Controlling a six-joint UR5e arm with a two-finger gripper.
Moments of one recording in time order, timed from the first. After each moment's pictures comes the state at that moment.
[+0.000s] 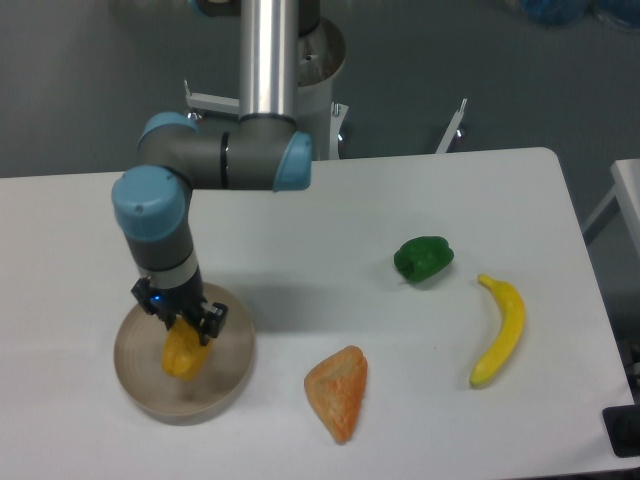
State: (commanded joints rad) arm 1.91 -2.06 -1.36 -1.04 1.58 0.63
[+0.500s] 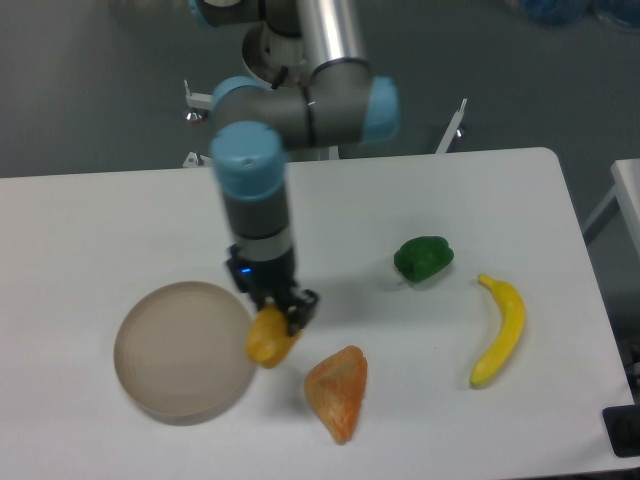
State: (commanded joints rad) arm 2.12 -2.01 -1.35 -1.08 1.58 1.02
